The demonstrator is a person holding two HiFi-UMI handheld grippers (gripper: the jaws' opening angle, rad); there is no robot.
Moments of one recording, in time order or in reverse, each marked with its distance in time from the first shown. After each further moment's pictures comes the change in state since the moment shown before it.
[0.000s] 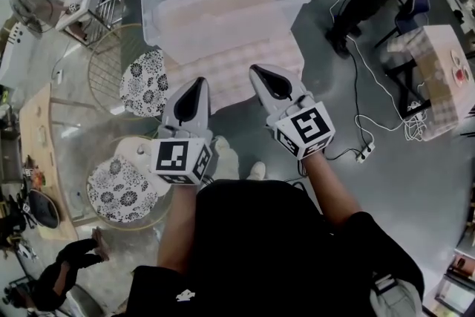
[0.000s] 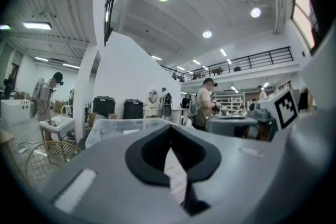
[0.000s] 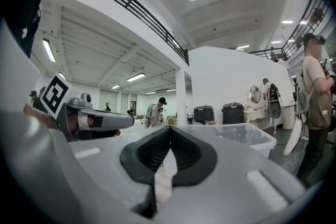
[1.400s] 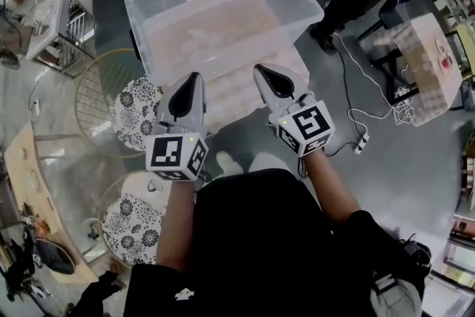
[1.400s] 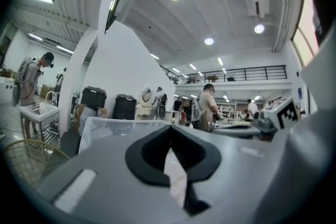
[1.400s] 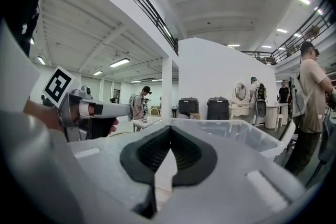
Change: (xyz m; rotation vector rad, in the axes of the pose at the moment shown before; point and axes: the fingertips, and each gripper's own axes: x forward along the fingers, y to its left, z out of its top) left arm 0.105 0.152 0.000 -0.106 -0.011 -0.135; right arm 0.149 -0.047 -0.025 -0.029 0.122 -0.183
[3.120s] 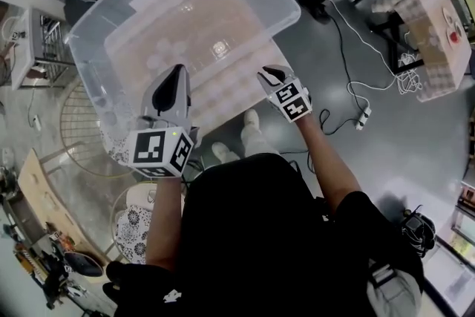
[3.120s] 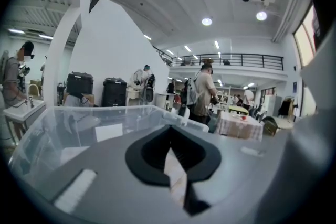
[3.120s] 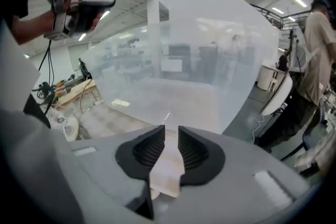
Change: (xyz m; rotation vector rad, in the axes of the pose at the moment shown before) left arm 0.195 -0.029 -0.039 0.024 0.215 -0.076; right arm 0.024 -0.207 -0.285 0.041 0.595 0.001
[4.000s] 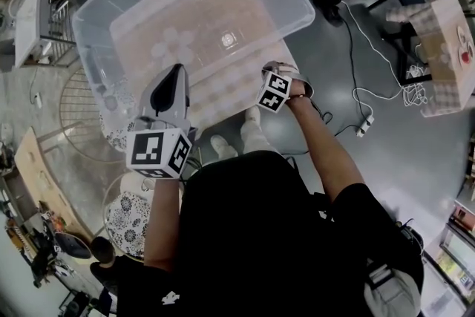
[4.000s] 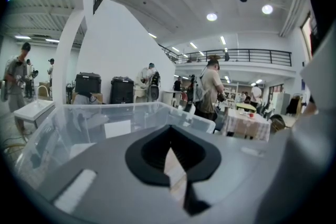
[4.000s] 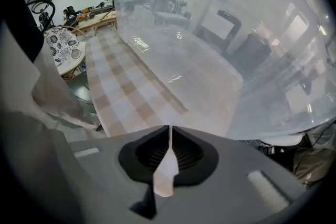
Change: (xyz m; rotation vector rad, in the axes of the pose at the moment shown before) left arm -0.004 0.011 -0.013 -0.004 0.029 0.083; right arm 0.073 -0.003 -0.063 -0.591 0.454 0.051
